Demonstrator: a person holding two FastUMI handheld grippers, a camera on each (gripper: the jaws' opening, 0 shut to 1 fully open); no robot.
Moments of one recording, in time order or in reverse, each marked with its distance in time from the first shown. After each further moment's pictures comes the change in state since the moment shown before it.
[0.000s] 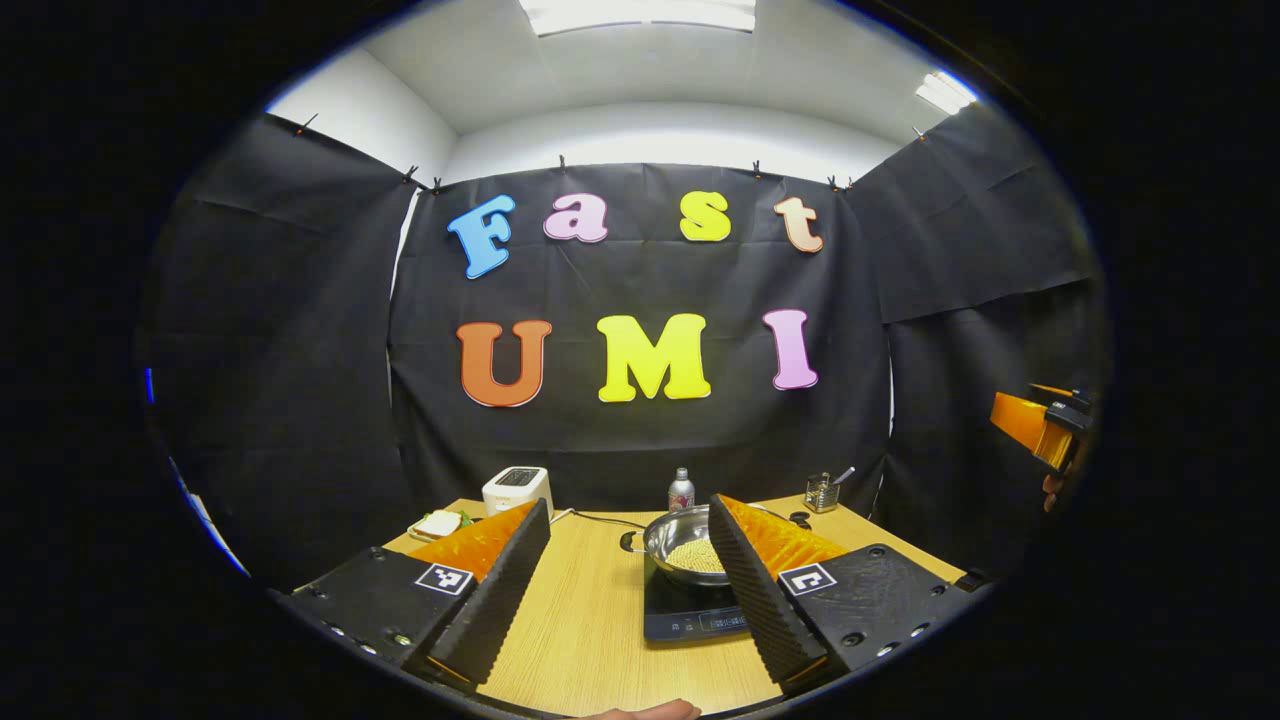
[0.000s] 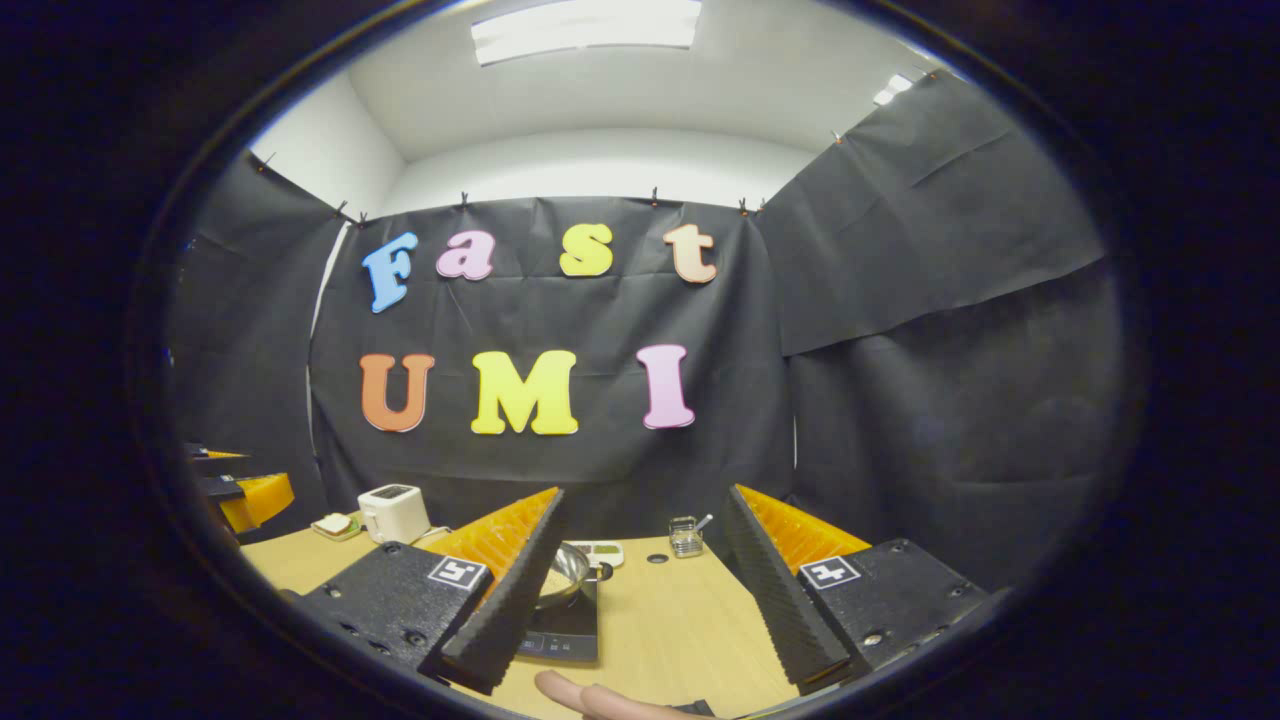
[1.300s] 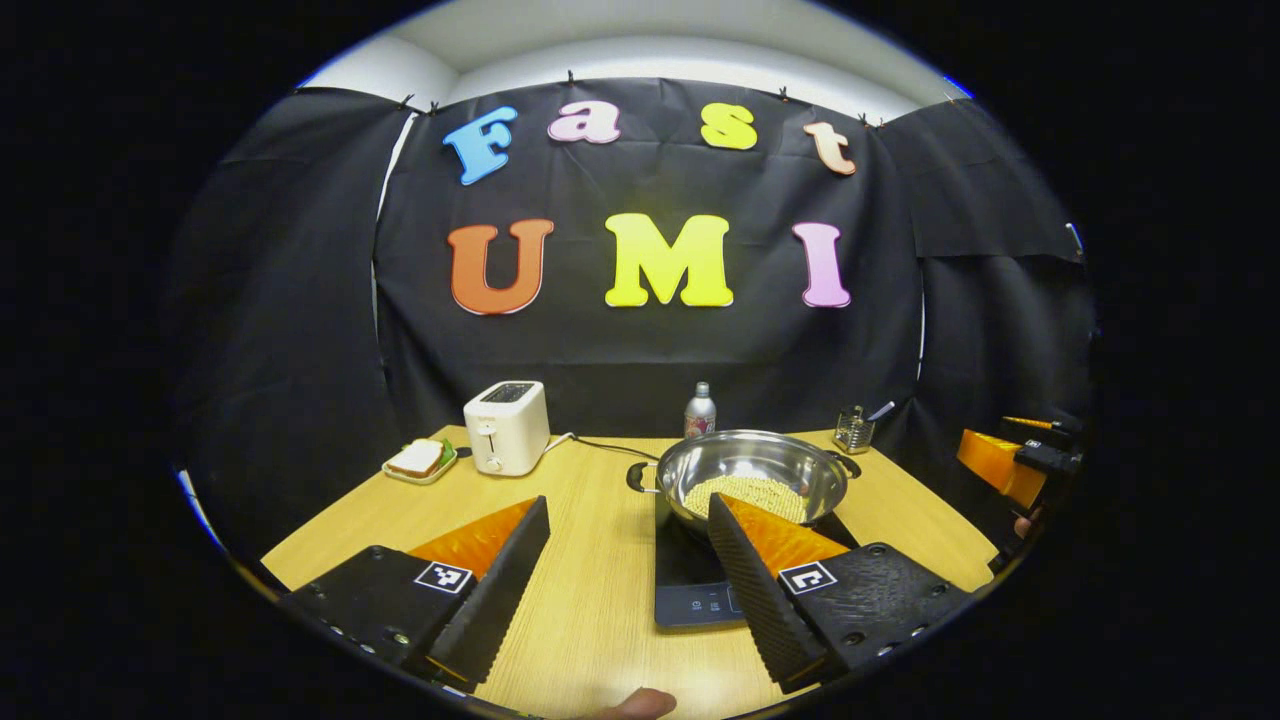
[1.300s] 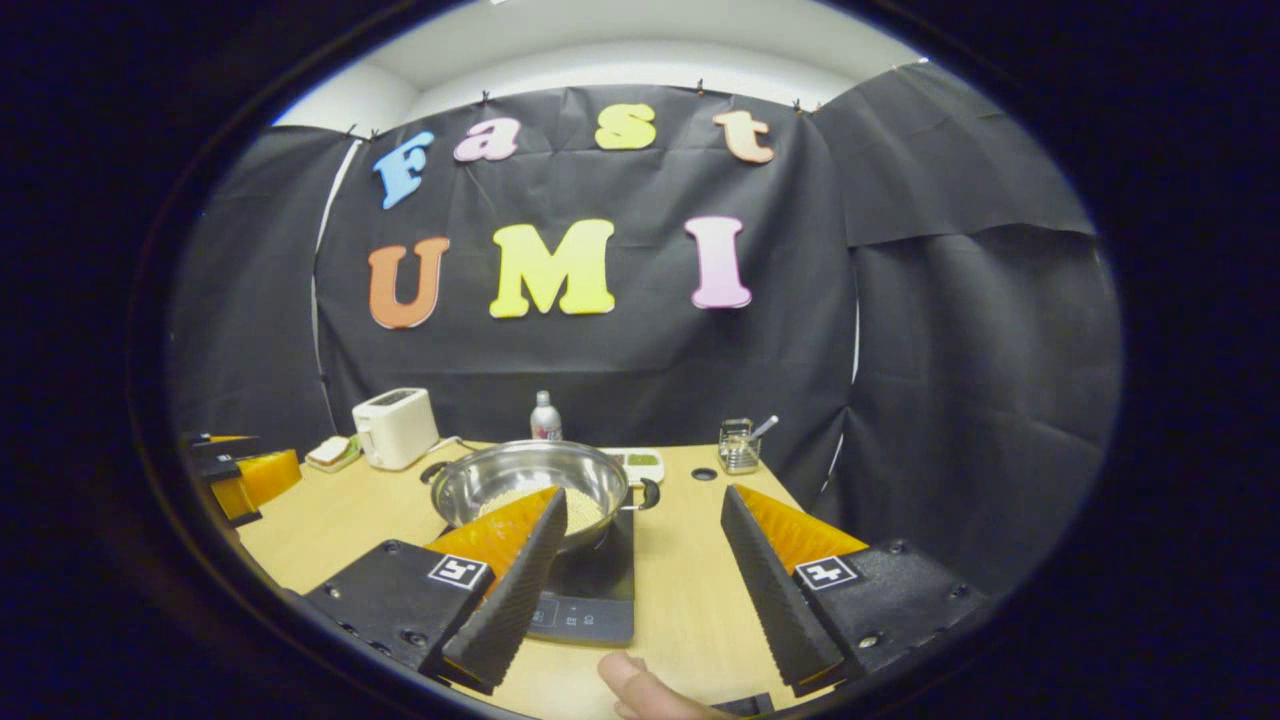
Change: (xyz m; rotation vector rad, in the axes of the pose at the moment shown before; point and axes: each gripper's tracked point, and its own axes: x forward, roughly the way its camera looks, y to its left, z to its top) left arm 0.071 0.005 -0.091 -0.034 0.220 0.005; right arm 0.096 0.044 -0.129 -0.029 0.283 0.066
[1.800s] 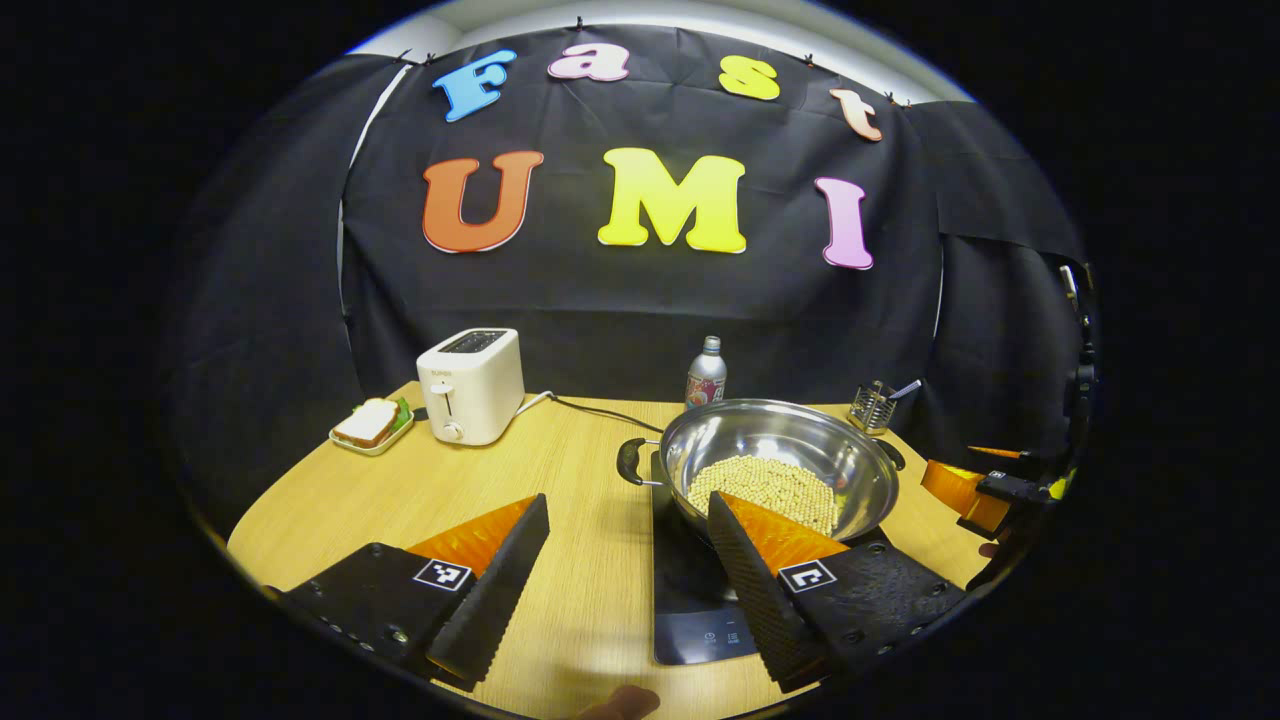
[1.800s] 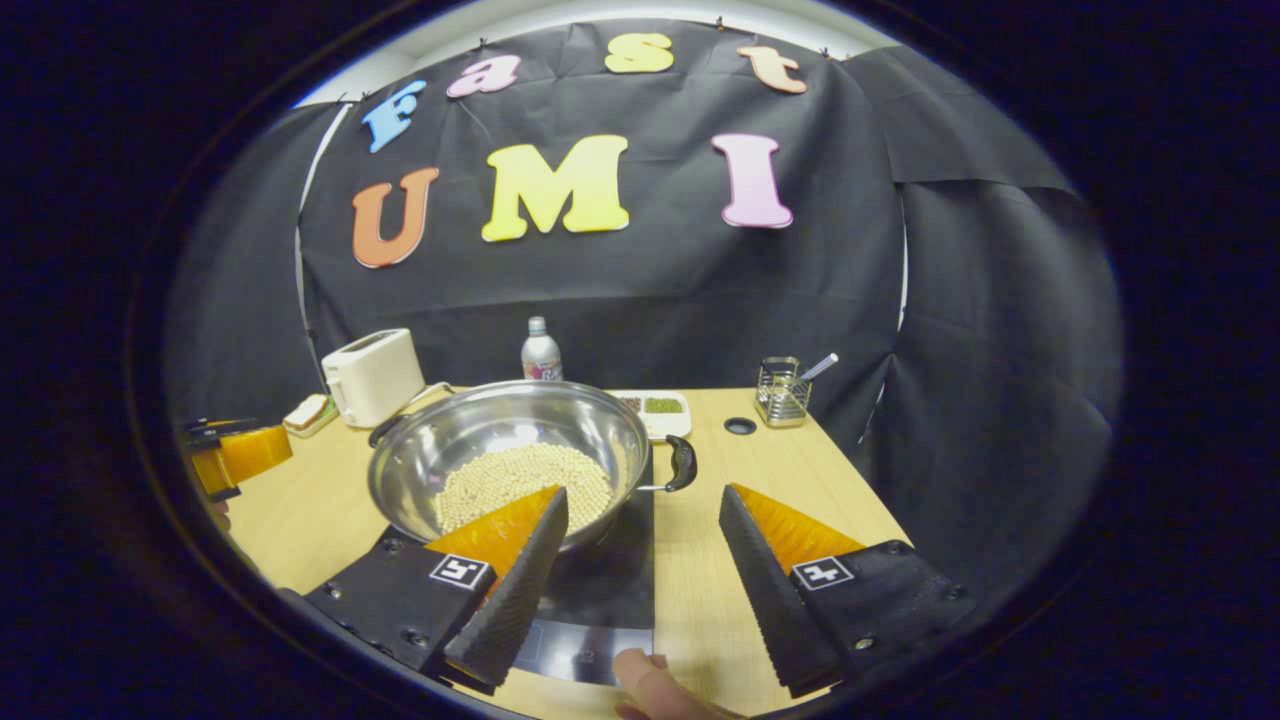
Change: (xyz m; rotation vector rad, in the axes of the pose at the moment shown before) left arm 0.102 0.007 -0.052 -0.052 0.140 -0.023; right arm 0.120 0.025 -0.076 -0.014 0.203 0.049
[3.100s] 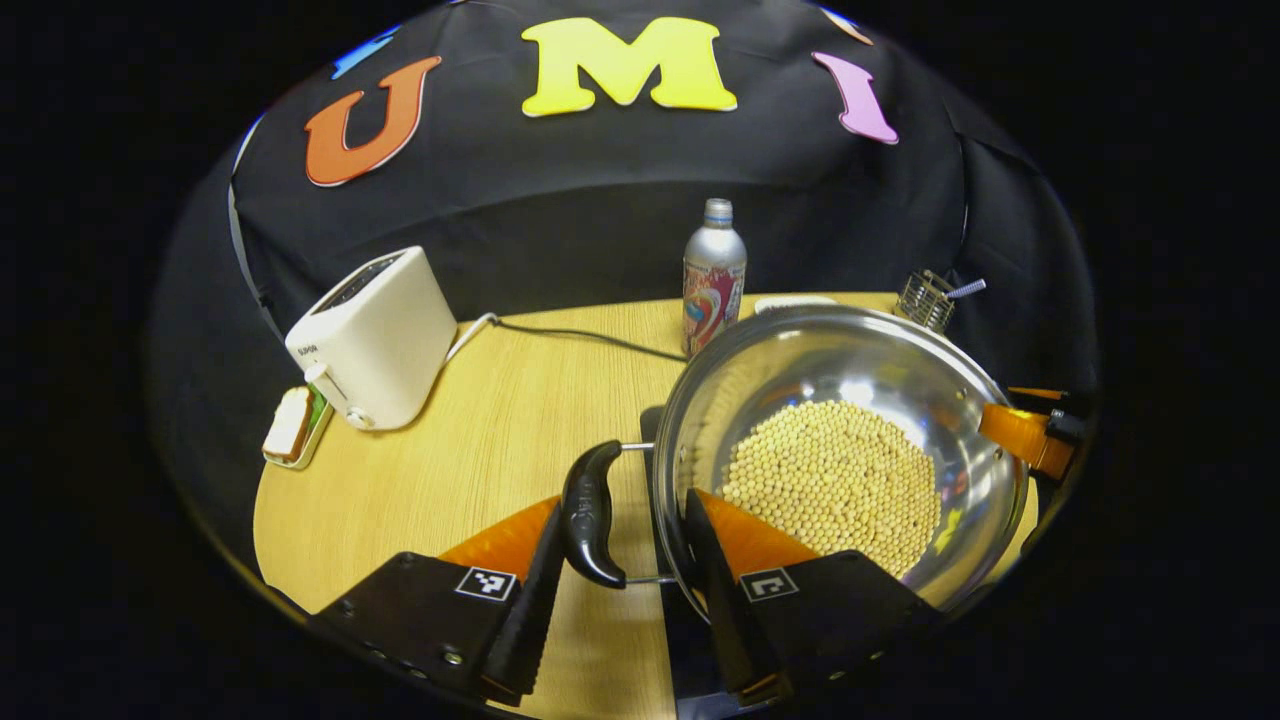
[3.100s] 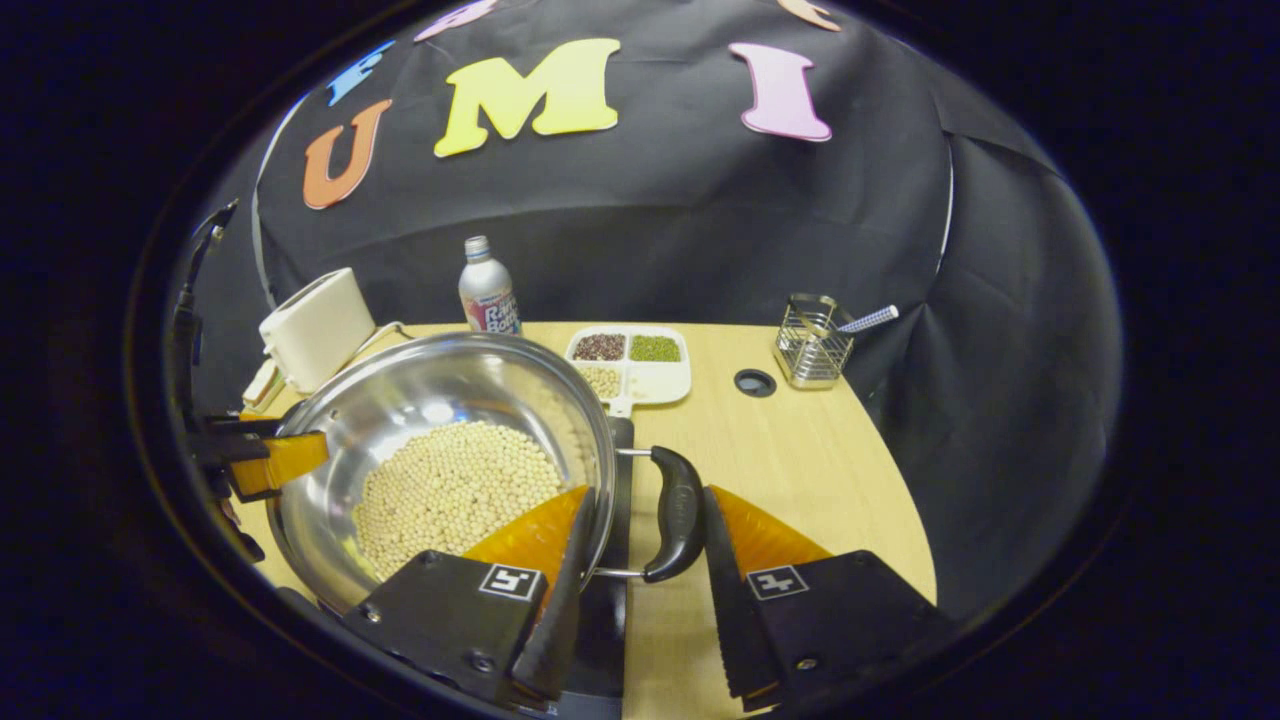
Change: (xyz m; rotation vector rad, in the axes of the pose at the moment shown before) left arm 0.182 -0.006 -0.053 0.127 0.384 -0.052; right arm 0.143 -0.019 -0.022 -0.004 0.327 -0.025
